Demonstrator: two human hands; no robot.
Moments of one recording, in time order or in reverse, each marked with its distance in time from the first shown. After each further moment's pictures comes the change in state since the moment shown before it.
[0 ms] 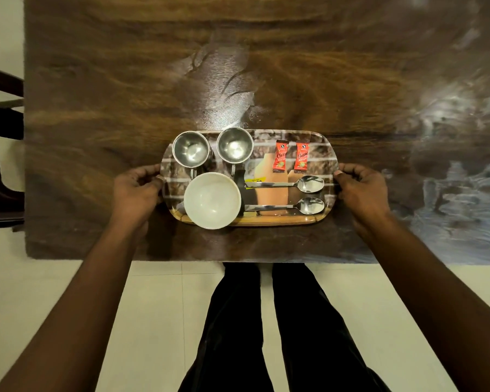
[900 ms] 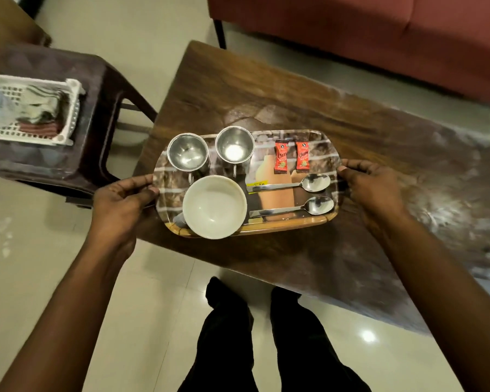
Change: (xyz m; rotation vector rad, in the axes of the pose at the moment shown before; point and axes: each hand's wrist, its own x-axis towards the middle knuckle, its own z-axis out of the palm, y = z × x) left_hand -0.069 0.024 -0.190 -0.480 0.190 0.031; right_hand -0.098 -0.199 0.080 -0.024 -0.230 -0.226
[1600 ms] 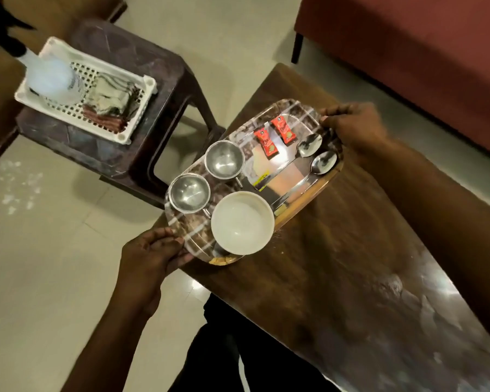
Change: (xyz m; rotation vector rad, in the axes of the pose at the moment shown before) left_hand 0.026 -0.031 -0.042 -0.261 0.186 -0.274; right_hand 0.128 -0.154 0.242 -0.431 -0.315 -0.154
